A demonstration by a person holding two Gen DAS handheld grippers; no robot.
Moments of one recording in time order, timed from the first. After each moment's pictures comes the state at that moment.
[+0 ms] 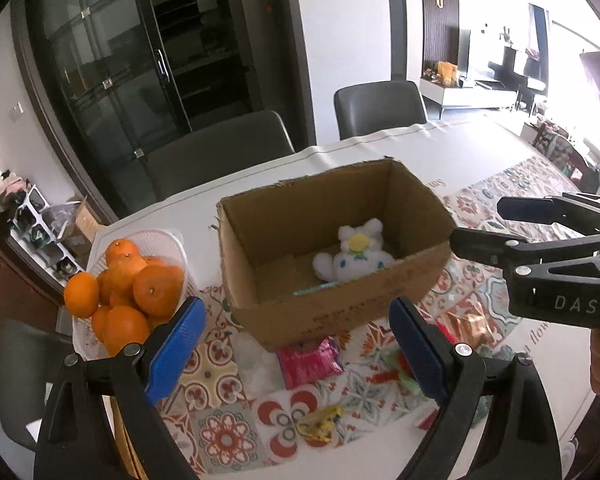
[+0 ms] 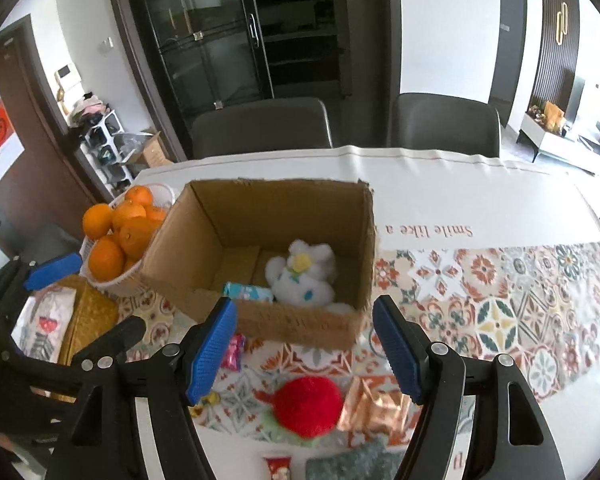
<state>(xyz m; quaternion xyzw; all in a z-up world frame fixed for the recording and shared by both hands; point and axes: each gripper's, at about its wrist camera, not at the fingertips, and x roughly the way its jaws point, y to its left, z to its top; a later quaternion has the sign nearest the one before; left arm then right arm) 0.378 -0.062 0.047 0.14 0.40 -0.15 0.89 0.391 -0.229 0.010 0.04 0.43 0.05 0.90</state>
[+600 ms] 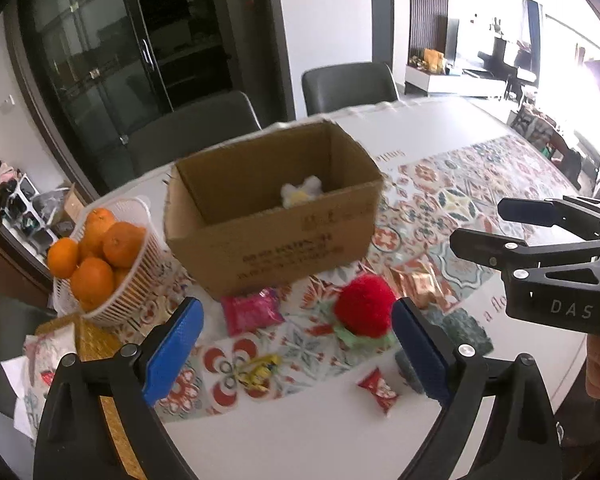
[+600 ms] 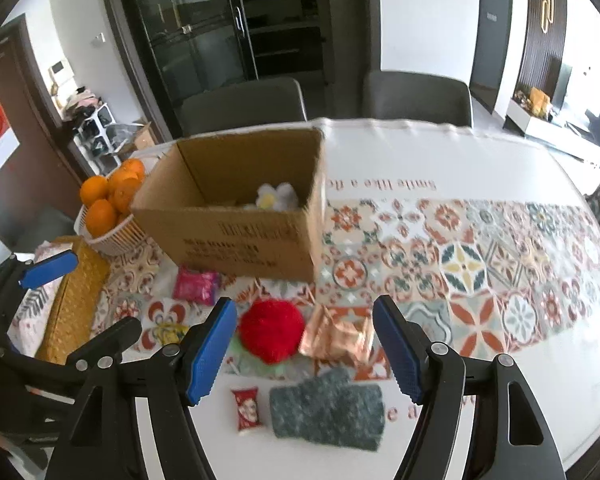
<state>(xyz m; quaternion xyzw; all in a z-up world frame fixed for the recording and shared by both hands) 0.307 -0.102 0.032 0.13 0.43 -0.17 0.88 0.312 -0.271 -0.007 0.04 0.45 0.03 0.89</state>
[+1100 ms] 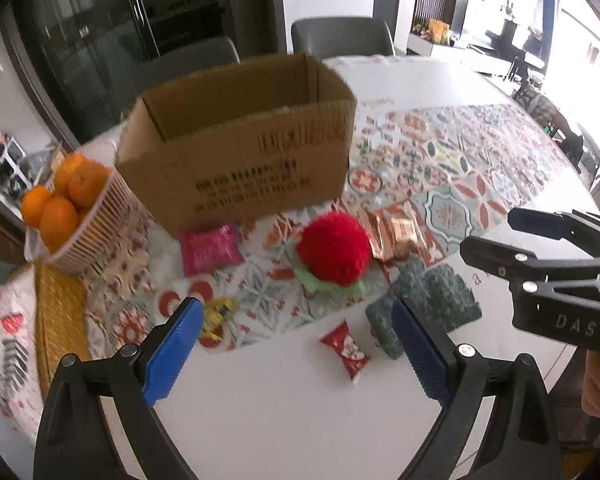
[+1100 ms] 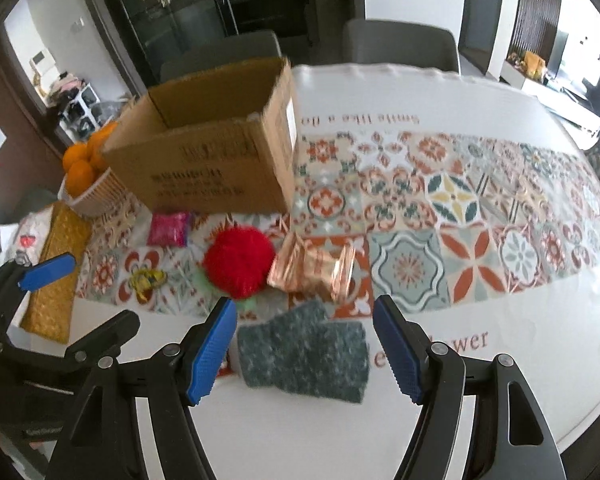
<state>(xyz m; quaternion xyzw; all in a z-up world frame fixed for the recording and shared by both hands) 0.288 -0.123 -0.022 0.12 0.50 -0.16 0.84 0.285 -0.295 -0.059 0.06 0.51 0.02 0.86</state>
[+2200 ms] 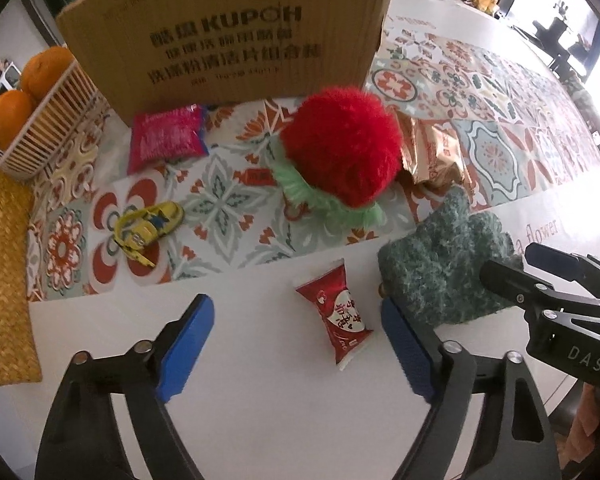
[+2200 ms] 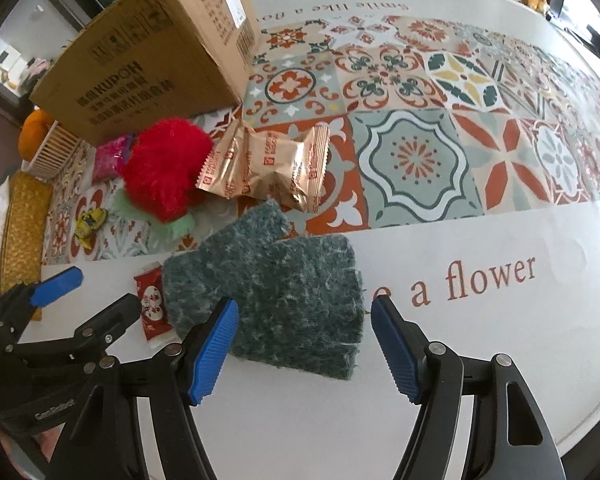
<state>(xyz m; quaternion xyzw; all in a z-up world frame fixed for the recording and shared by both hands) 0.292 -0.138 -0.124 0.07 0.61 -0.11 0.78 0.285 -0.321 -0.159 0.11 0.61 0.02 0.79</state>
